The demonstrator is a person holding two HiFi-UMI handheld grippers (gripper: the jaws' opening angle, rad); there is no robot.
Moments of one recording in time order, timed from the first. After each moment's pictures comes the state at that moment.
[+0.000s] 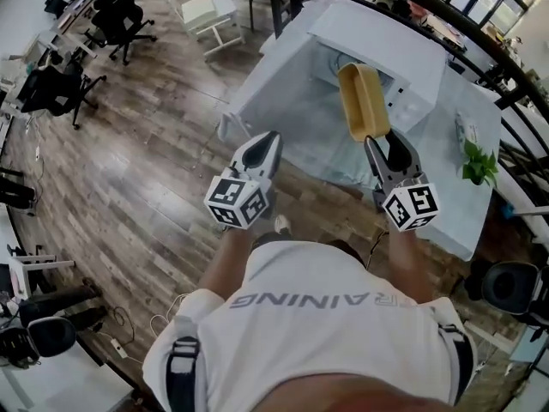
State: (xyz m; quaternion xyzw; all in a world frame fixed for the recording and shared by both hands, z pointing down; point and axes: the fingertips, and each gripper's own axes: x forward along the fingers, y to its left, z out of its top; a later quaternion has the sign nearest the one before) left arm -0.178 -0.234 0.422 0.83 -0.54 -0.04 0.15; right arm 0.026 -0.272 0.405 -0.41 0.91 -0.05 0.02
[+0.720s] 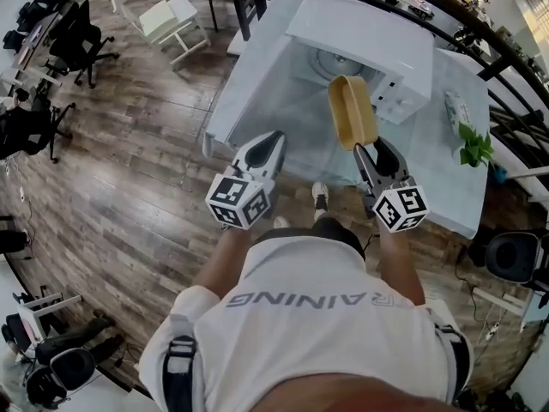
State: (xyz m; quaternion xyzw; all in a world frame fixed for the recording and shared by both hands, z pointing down) left arm -0.171 -0.309 0.444 0.88 -0.44 -0.02 0.19; right arm 0.011 -0.308 0.463 -0.47 0.87 -0.12 -0.01
